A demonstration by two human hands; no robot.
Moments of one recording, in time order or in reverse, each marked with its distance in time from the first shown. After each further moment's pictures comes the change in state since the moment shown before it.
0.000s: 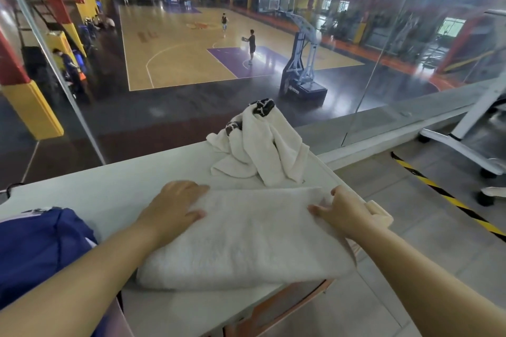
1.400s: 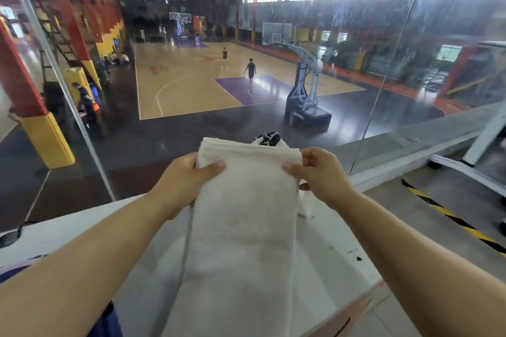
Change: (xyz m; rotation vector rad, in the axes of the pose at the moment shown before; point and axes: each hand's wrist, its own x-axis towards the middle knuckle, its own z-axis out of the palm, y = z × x) left_hand 0.051 0.059 -0.100 -0.934 0.163 -0.260; right_hand 0.035 -0.092 -0.057 0.922 0.060 -0.421
